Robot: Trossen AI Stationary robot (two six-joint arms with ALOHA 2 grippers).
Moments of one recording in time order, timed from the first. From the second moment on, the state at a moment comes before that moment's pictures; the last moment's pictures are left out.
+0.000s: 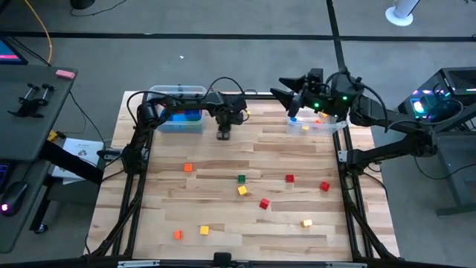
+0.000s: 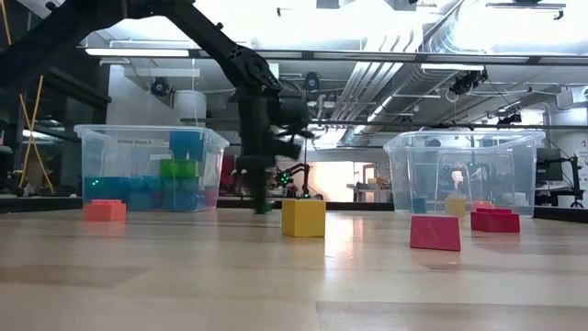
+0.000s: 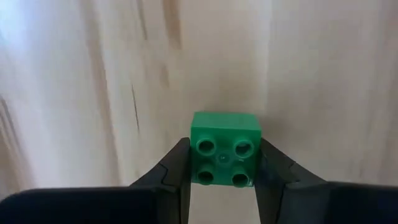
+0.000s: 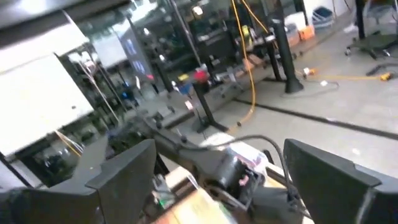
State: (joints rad) left arm 0.46 2.15 1.58 -0.84 -0.07 0.52; right arm -0.21 1.13 1.29 -0.19 0.23 0.41
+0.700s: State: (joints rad) left arm 0.32 2.21 1.81 0.26 0.13 -0.01; right arm -0.21 1.08 1.29 0.05 0.23 0.33
